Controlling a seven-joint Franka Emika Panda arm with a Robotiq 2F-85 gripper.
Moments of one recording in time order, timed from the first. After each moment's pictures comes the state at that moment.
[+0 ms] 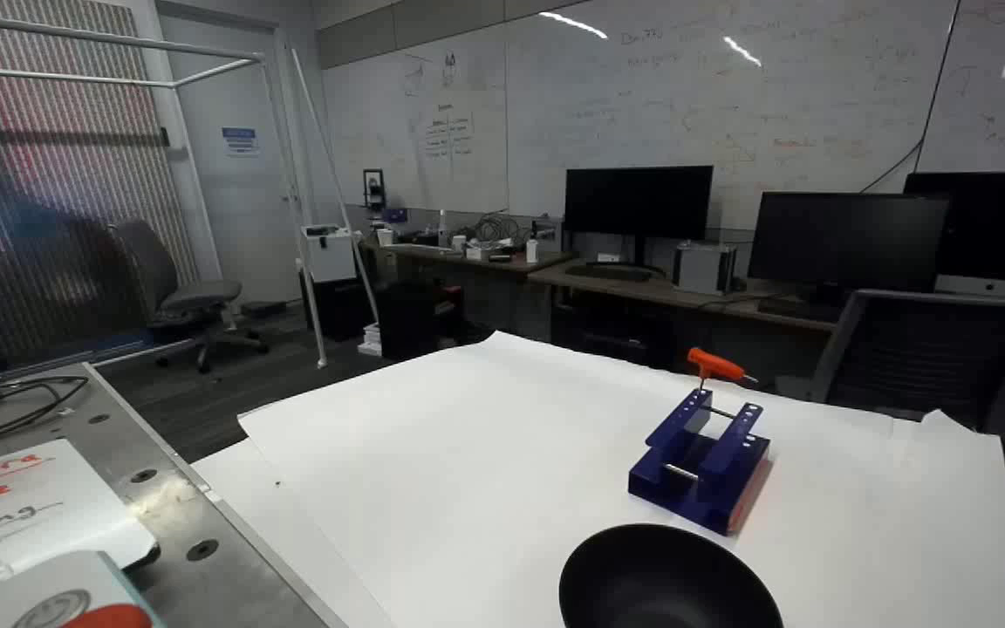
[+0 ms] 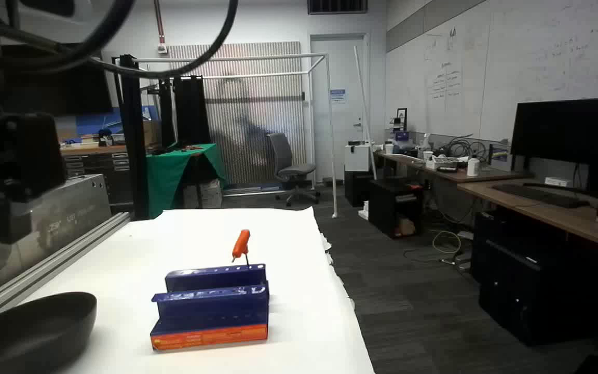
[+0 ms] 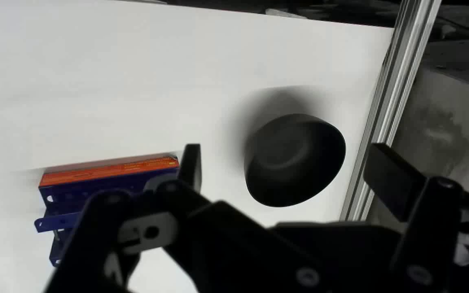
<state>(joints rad) 0.12 -0.96 -0.07 -2.72 0.19 1.87 -0.10</state>
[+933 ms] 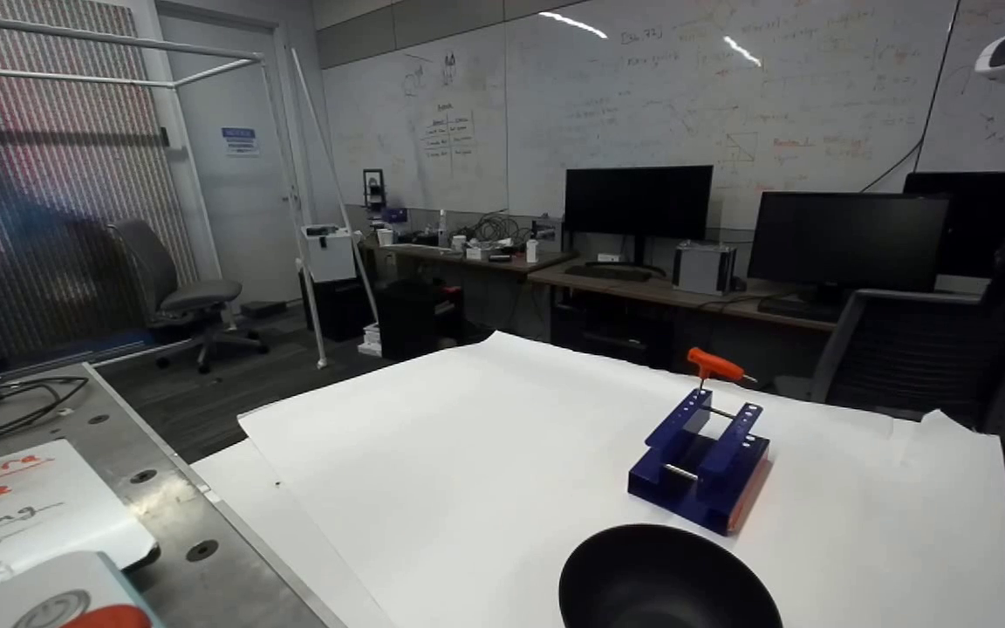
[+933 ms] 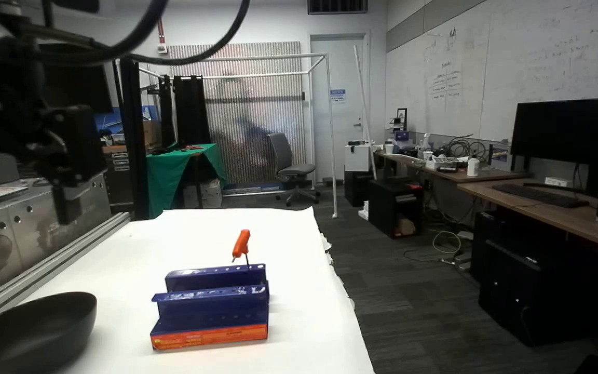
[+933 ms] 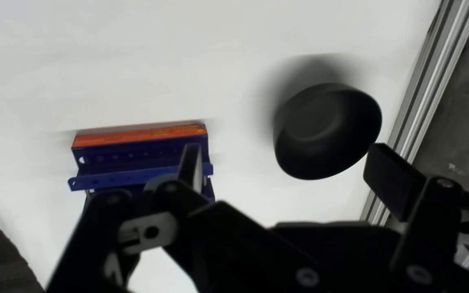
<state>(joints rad) 0.10 -0.90 -0.05 -2.70 0.13 1.98 -0.10</state>
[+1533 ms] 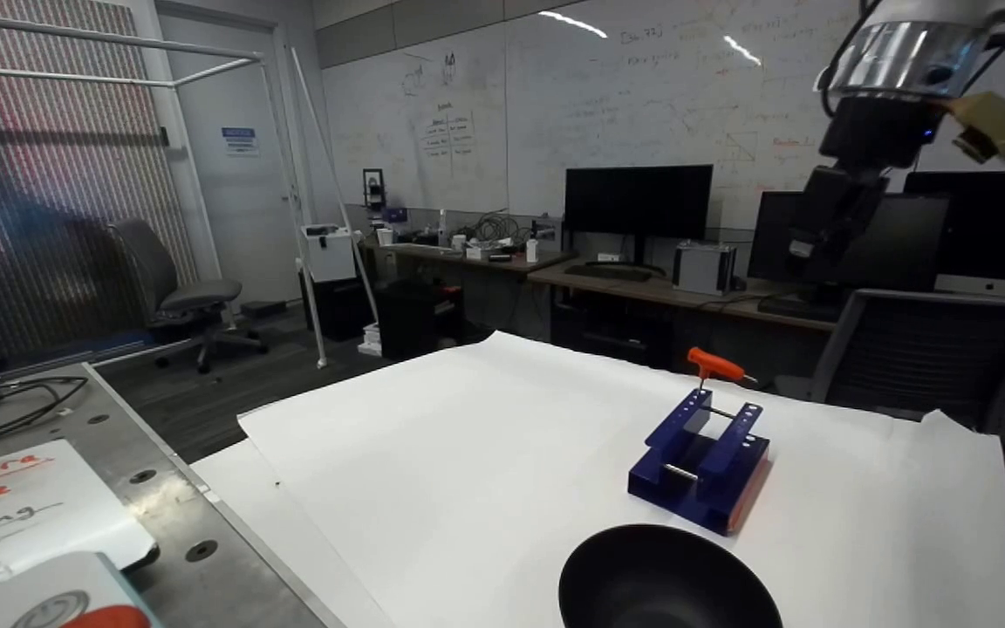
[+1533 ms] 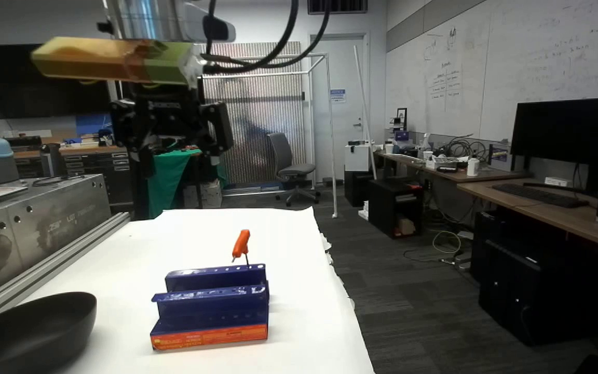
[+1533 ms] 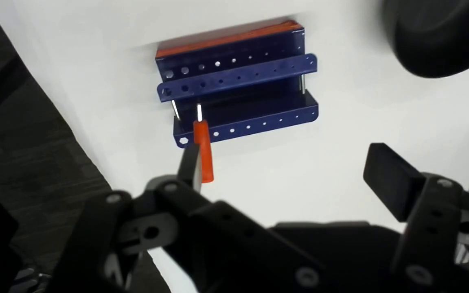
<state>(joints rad) -0.03 -0.42 -0.06 -2.38 0.05 2.15 -0.06</state>
